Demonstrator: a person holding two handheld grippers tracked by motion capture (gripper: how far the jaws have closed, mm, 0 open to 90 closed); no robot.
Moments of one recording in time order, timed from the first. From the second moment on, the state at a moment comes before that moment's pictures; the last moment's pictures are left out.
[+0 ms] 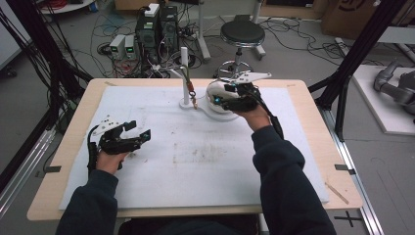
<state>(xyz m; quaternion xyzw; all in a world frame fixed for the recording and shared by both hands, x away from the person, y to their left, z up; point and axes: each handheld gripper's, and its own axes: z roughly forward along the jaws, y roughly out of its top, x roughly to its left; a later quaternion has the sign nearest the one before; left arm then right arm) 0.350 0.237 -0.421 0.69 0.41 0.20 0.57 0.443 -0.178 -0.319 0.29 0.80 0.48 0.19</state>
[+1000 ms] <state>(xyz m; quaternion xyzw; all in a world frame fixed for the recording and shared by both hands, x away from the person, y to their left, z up) 0.346 0.234 -0.417 0.69 0.40 0.21 0.57 0.345 -0.302 -0.402 0.37 0.78 0.46 0.23</state>
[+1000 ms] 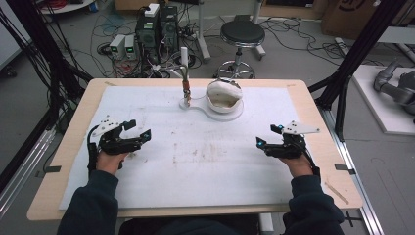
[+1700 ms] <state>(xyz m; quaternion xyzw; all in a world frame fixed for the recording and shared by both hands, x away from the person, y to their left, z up) 0.345 0.233 -0.417 0.69 0.39 0.21 0.57 0.345 -0.304 -0.405 0.38 0.78 0.45 0.23</state>
